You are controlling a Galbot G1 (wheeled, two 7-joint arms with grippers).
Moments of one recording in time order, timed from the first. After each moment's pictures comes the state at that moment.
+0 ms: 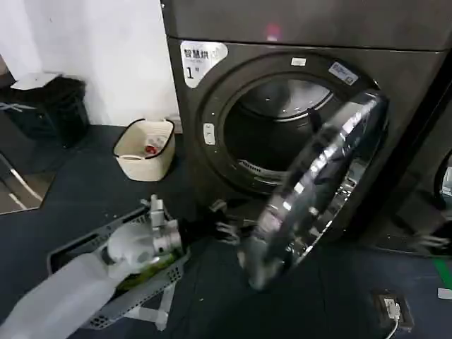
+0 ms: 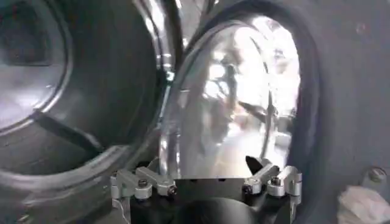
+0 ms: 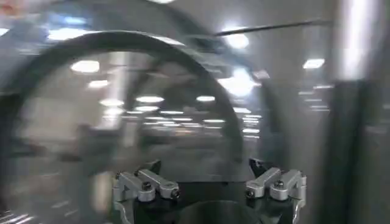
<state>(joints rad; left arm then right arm) 0.55 -0.82 0.33 -1.86 -1.07 0.16 0.51 -1.52 1.16 1.53 1.94 0.69 -0.11 -0.69</state>
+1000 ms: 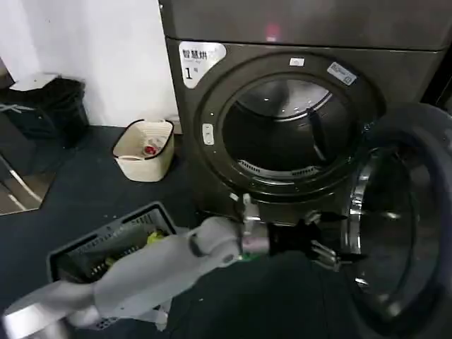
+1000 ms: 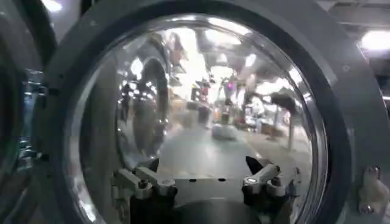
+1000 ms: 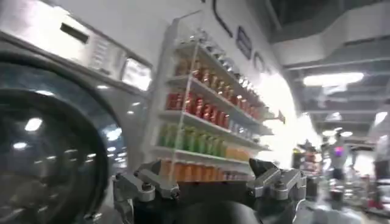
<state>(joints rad) 0.28 -1.24 0.68 -1.69 -0.92 0.09 0.44 -1.66 1.16 2.13 1.76 0.52 -0.16 -0.10</state>
